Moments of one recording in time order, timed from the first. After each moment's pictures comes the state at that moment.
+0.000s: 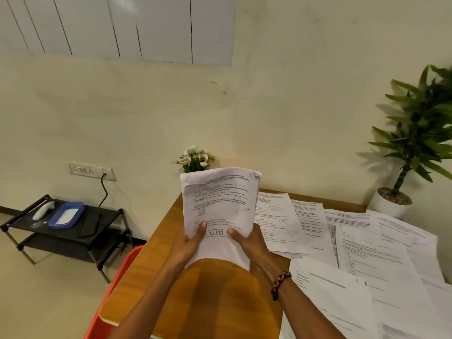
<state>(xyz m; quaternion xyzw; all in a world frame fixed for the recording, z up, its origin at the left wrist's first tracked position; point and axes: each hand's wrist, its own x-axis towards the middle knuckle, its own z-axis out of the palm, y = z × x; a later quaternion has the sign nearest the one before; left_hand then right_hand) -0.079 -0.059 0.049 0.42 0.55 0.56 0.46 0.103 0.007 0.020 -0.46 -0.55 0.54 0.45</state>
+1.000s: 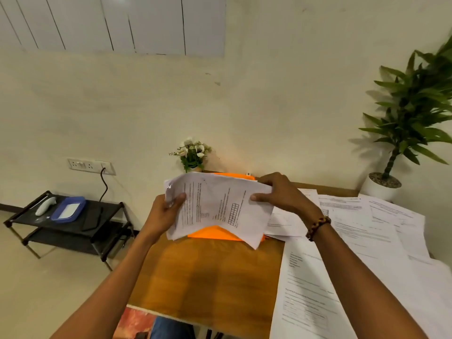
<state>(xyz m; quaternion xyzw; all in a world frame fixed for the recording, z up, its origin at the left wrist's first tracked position) -0.136 -0.051 0.085 0.57 0.59 0.50 0.30 0.187 0.033 0.141 -0.47 -0.80 0.26 0.25</state>
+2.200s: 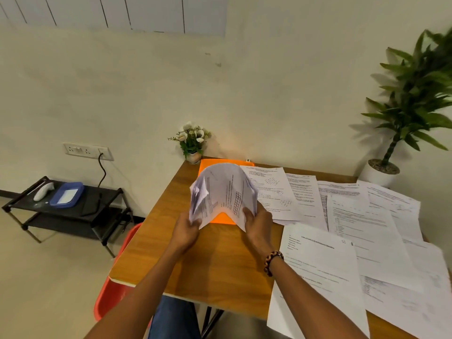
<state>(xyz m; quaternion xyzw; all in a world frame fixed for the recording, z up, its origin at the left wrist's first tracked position) -0.089 -0.063 -0.017 0.49 0.67 0.43 0.37 0.119 -0.027 -0.011 -0.62 -0.58 0.29 0.43</state>
